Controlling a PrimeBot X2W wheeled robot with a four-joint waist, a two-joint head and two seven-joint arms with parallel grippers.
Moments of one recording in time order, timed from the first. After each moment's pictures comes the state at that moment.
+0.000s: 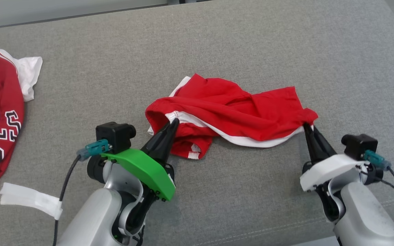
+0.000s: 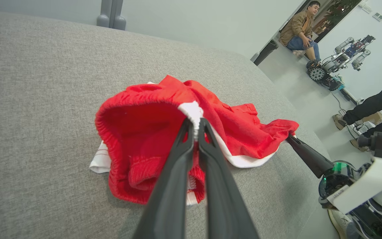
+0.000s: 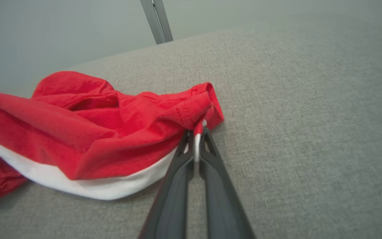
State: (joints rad) left arm -0.29 0.10 -0.52 0.01 -0.71 0.07 0.12; right arm -0.23 -0.06 0.13 0.51 0.25 0.12 -0.26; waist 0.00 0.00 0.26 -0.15
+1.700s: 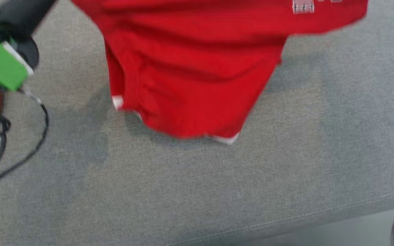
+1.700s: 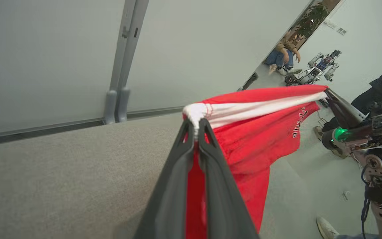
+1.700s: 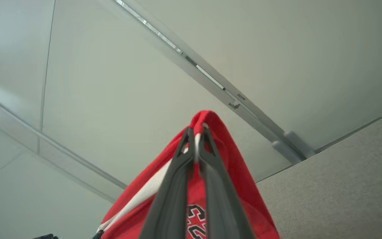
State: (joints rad) left arm -0.70 0.39 -0.16 -0.34 -1.14 0.12 0.72; right arm -0.58 -0.19 -0.08 -0.26 1.22 -0.14 0.44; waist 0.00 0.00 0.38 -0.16
